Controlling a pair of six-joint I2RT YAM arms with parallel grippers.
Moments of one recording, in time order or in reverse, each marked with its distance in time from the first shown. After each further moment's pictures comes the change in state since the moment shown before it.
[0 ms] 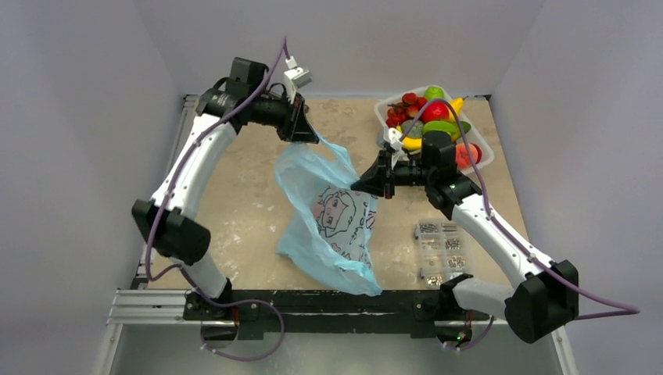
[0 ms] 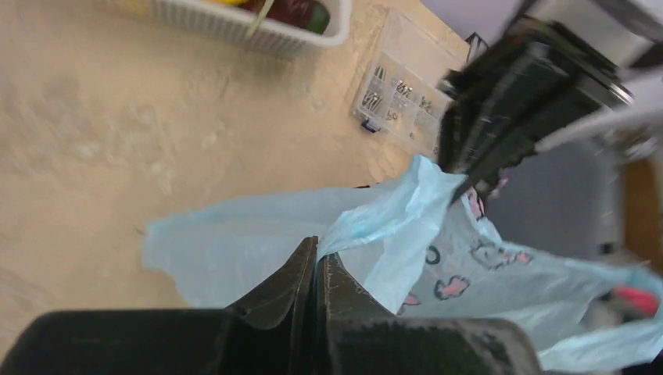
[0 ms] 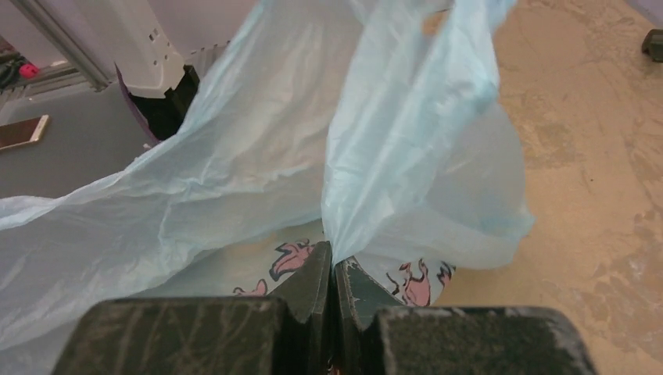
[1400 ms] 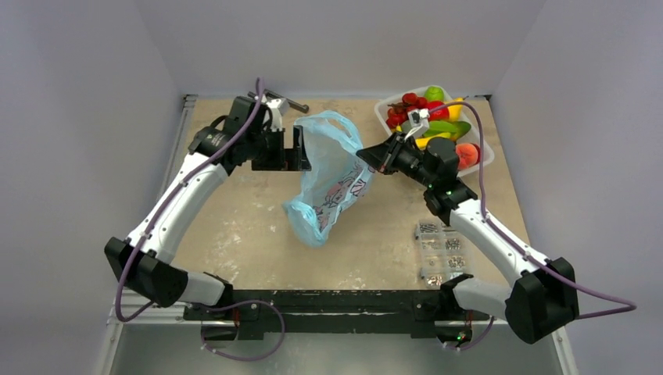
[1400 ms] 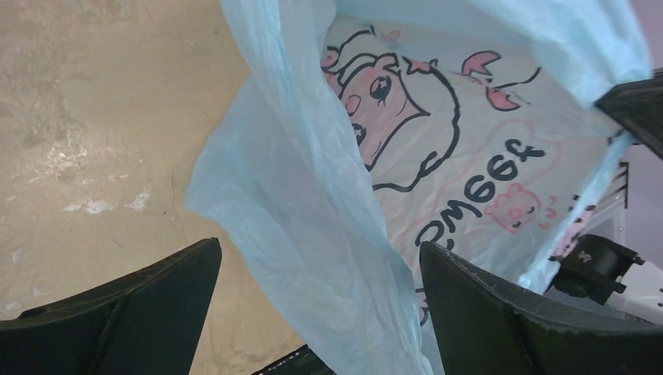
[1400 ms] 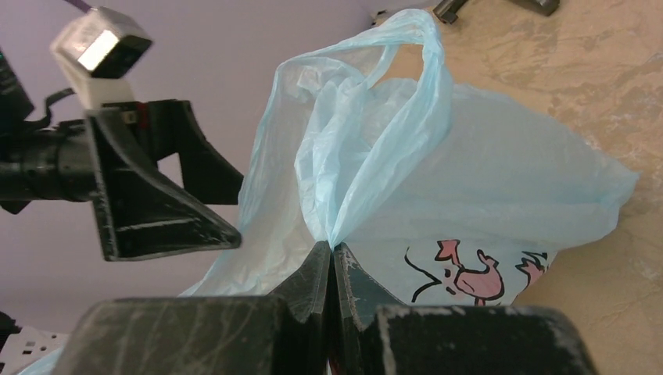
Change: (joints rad) left arm -0.056 -0.266 -0.375 0.013 -0.661 -0.655; right arm -0.004 -0.005 -0.102 0.304 0.608 0.824
